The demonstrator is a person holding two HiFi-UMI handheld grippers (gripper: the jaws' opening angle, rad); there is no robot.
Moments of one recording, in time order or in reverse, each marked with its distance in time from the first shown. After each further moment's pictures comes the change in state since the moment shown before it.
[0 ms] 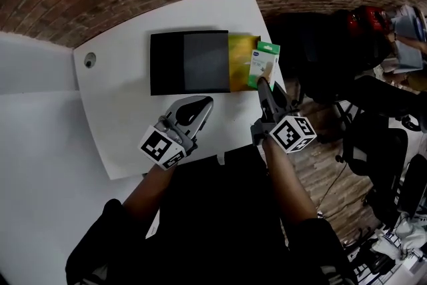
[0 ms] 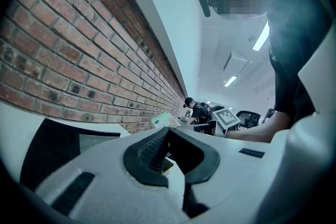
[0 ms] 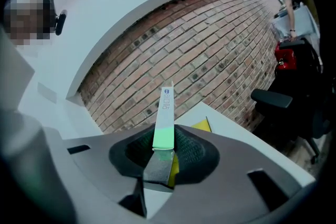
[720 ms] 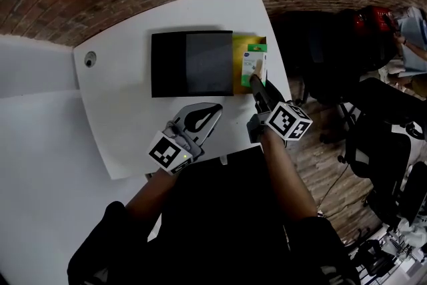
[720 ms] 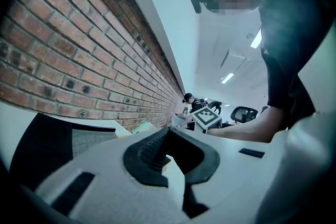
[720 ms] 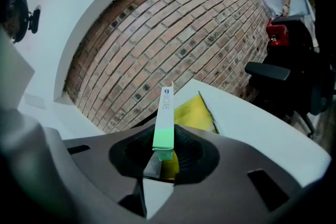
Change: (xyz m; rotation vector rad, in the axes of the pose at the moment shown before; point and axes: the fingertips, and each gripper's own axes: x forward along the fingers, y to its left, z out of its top) left arm 0.012 -0.009 -0.019 0.014 0.039 -0.026; right arm 0.041 -0.030 -0.046 0.130 0.194 -0.068
